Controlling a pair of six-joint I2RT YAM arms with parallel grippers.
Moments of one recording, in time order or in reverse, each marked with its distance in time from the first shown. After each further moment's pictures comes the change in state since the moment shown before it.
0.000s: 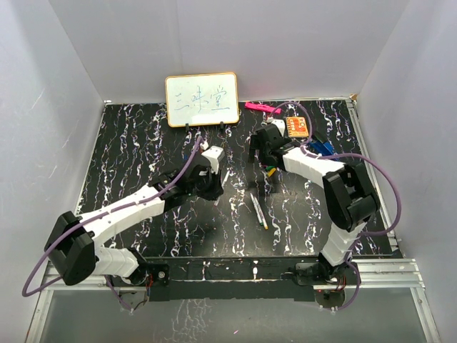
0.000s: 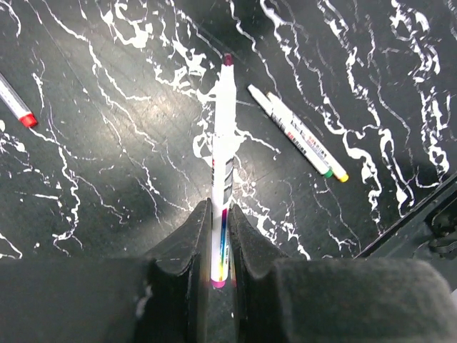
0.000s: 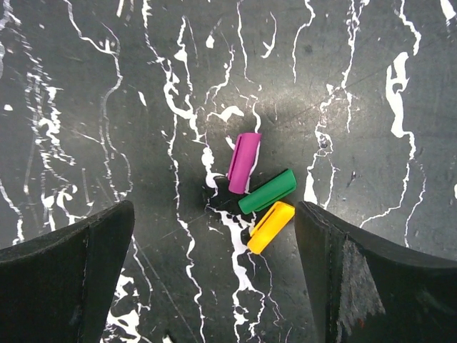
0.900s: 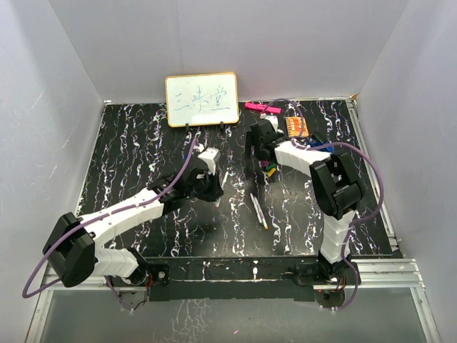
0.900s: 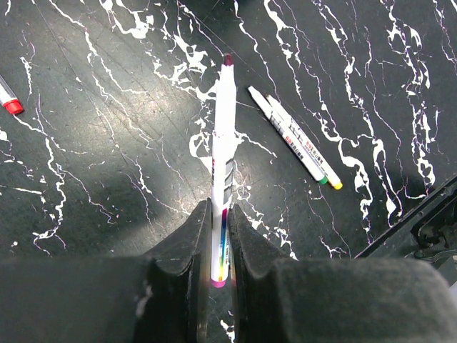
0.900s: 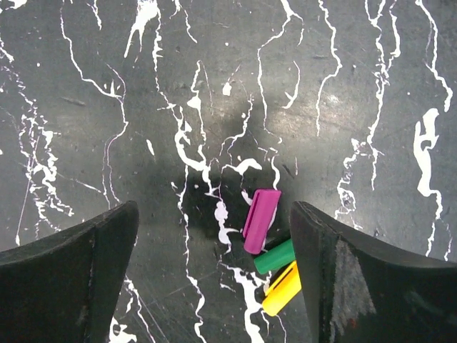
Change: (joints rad) left arm 0.011 -0.023 -0.072 0.094 0.009 -0.075; right arm -0.007 0.146 0.120 0.024 0.005 -0.040
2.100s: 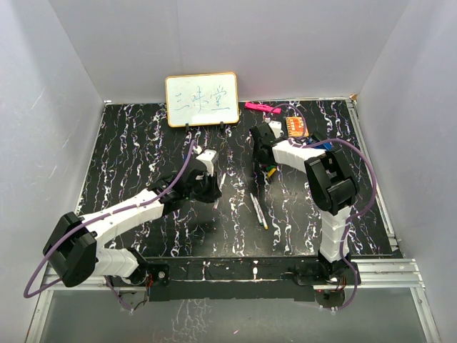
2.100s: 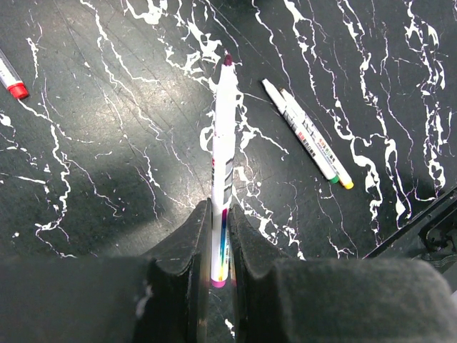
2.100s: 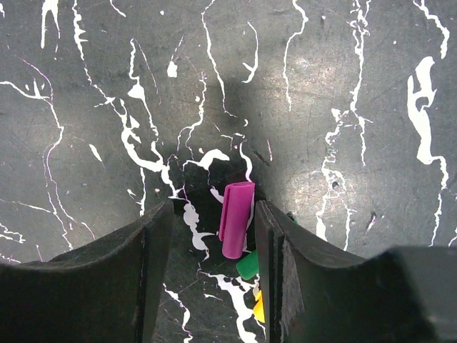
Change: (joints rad) left arm 0.016 0.005 -0.029 0.009 -0.002 -0.019; right arm -0.007 0.086 0.047 -0.092 0.053 0.123
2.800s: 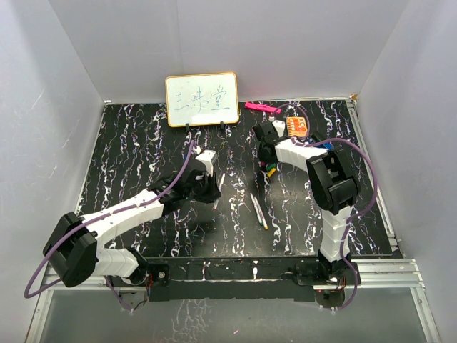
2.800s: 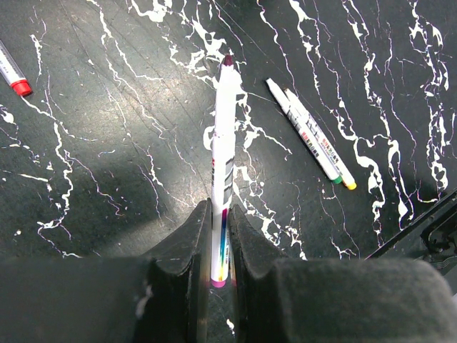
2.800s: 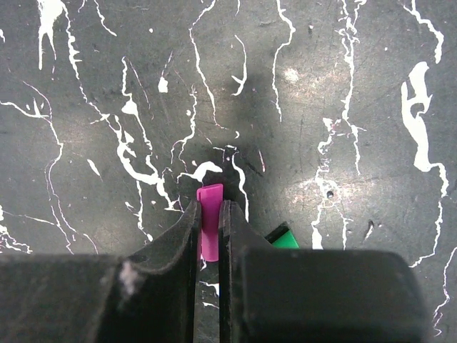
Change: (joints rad) left arm 0.005 0.000 -0.009 0.003 -0.001 -0.004; right arm -0.025 0.003 -0.004 0.009 -0.034 0.031
